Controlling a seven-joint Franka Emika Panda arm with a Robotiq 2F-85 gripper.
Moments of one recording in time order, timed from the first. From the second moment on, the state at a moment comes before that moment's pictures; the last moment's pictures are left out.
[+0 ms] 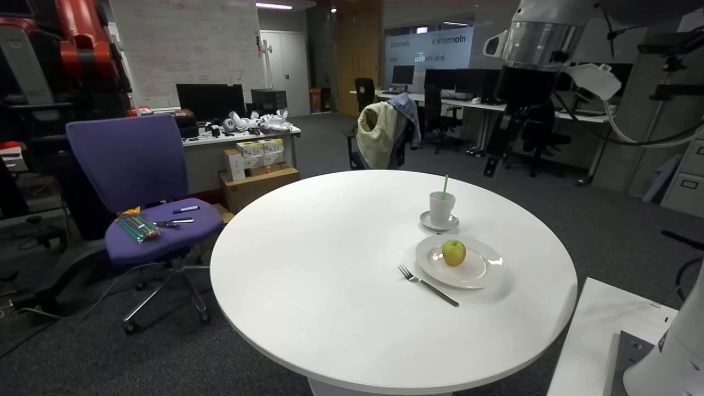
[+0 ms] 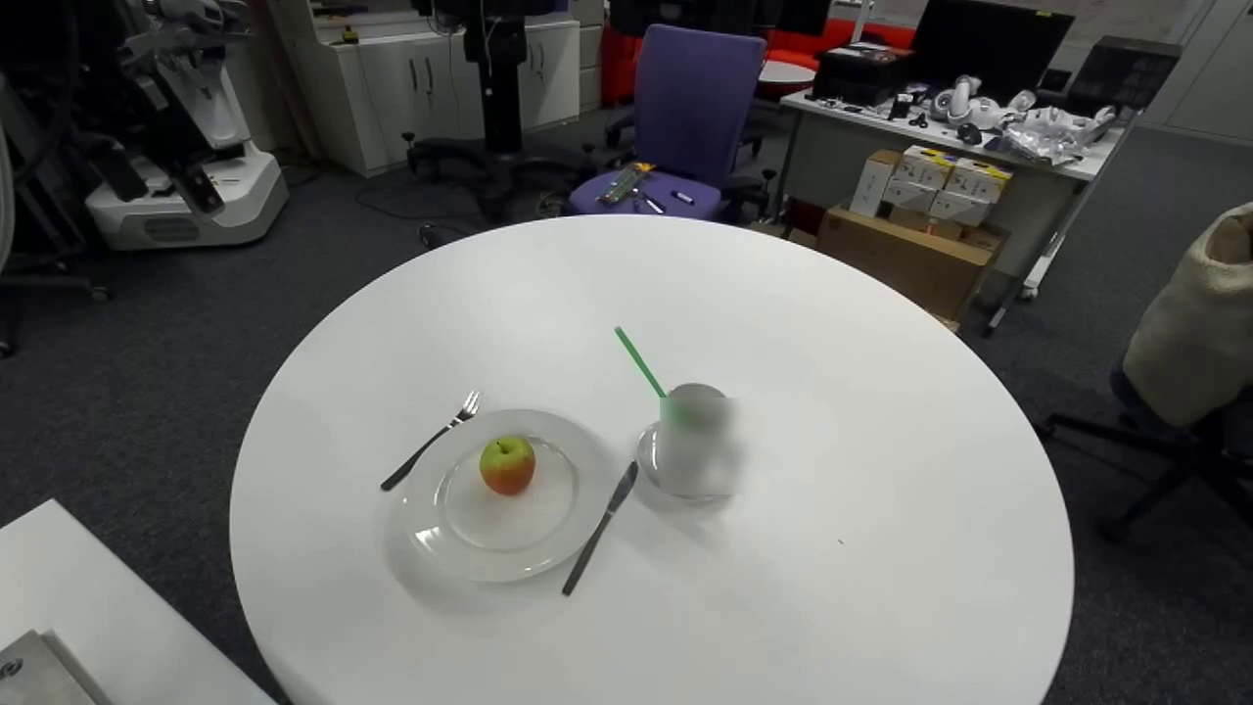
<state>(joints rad) 0.09 -0.83 0.09 -2.63 0.03 1.96 -0.01</state>
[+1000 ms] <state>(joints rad) -0.05 -0.53 -0.05 -2.55 -0.16 2.27 -0.09</state>
